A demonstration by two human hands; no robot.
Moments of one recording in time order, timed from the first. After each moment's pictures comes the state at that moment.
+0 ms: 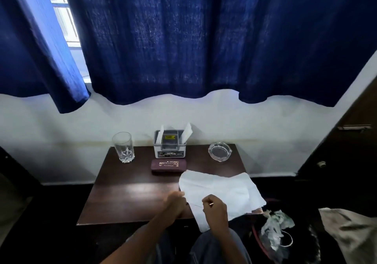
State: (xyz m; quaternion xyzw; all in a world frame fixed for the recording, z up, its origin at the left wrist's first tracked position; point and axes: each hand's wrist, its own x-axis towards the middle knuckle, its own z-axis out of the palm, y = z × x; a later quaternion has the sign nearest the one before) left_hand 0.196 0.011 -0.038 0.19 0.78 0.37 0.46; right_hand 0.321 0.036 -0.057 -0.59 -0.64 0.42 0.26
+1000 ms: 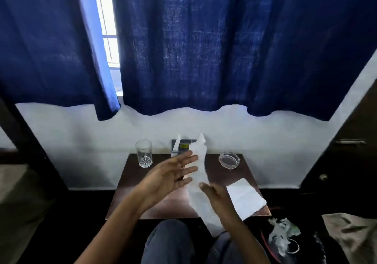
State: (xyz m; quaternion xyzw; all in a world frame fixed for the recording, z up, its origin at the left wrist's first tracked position) left_hand 0.128 -0.101 0.145 0.33 0.40 0.58 0.63; right_hand 0.292 -0.039 0.087 -0.45 -0.65 0.54 0.31
